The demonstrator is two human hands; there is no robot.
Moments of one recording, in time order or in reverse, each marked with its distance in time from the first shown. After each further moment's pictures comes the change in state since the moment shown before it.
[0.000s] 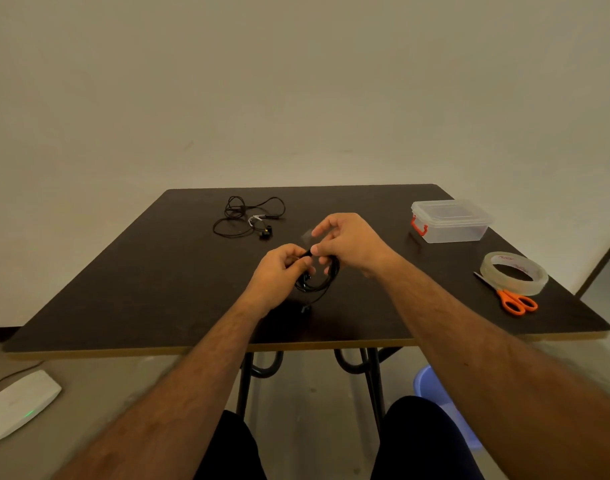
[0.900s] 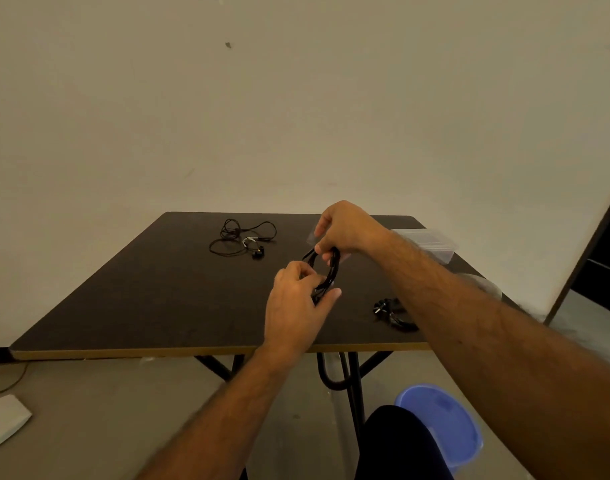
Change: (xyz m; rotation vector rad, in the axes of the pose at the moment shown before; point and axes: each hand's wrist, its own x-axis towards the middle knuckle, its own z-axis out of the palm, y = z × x) left_hand -0.071 0.048 0.043 0.500 0.350 0.330; right_hand -0.036 -0.085 -0.034 -0.302 0.022 0.114
